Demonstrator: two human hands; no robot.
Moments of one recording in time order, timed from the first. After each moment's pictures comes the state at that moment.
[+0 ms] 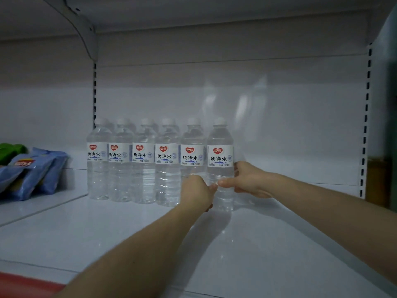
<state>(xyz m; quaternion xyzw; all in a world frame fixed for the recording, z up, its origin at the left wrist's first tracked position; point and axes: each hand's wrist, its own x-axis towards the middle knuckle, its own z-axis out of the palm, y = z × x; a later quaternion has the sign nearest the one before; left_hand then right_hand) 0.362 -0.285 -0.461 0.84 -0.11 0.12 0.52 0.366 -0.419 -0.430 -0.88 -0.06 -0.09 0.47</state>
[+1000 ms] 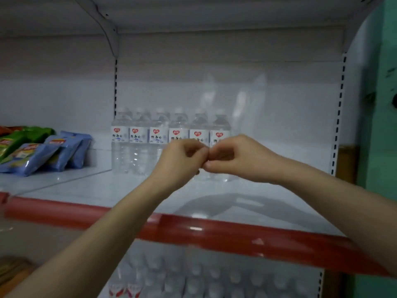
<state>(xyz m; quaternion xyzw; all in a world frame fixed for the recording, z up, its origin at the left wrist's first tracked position) 0.225 -0.203 -0.448 0.76 -0.29 0.26 0.52 0.192 -0.345 -0.420 -0.91 -0.23 -0.23 0.25</state>
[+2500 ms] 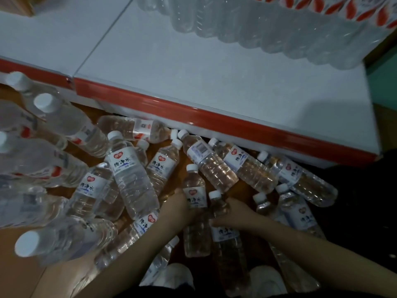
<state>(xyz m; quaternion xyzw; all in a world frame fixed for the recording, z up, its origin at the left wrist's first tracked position) -0.027 -0.129 -1.057 0.90 0.06 -0.34 0.26 -0.042 -0.298 -1.074 -0.81 0.07 0.41 0.41</state>
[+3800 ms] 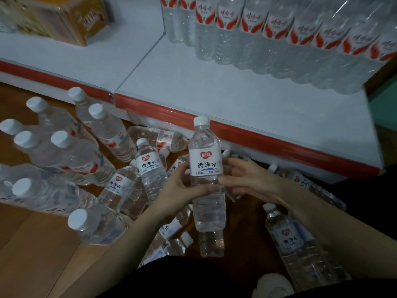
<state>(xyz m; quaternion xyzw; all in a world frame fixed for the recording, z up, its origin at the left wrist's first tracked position) -0.029 -0.090 -0.988 0.67 0.05 -0.22 0.71 0.000 -0.281 -0.965 -0.67 -0.01 0.38 0.64</state>
